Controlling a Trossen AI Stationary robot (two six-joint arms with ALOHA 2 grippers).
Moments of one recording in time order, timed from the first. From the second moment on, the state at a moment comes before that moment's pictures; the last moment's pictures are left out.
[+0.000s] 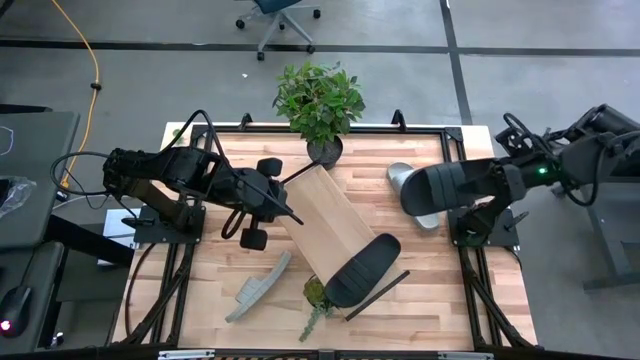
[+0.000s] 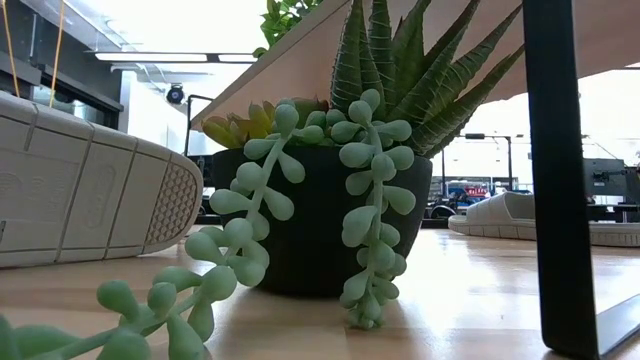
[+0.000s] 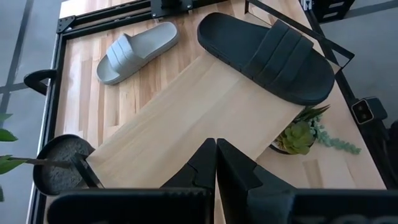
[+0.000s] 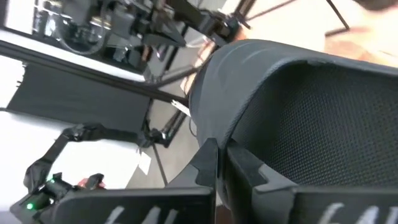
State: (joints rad) left arm -0.16 1.53 1.91 -1.23 -0.20 0.02; right arm 0.76 1.10 2.00 -1.47 0.57 1.43
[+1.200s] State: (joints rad) left arm -0.16 1.53 1.91 -1.24 -0.12 0.11; right arm 0.06 1.38 2.00 -1.36 -0.17 0.88
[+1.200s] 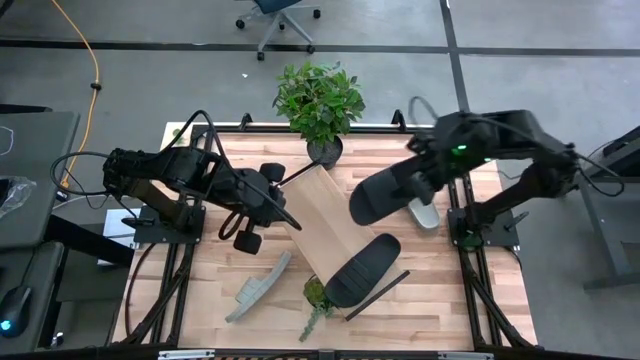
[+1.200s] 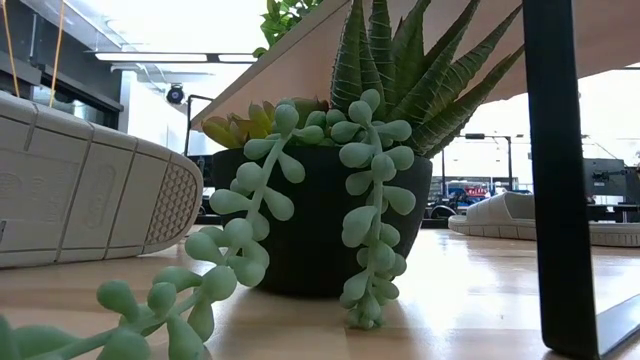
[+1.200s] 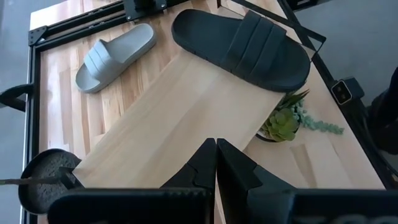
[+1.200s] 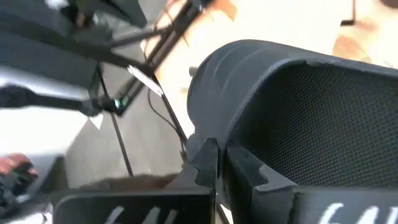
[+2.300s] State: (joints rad) left arm -0.16 1.53 1.91 -1.36 -0.04 0.10; right arm -0.05 1.45 1.61 -0.93 -0.48 0.70
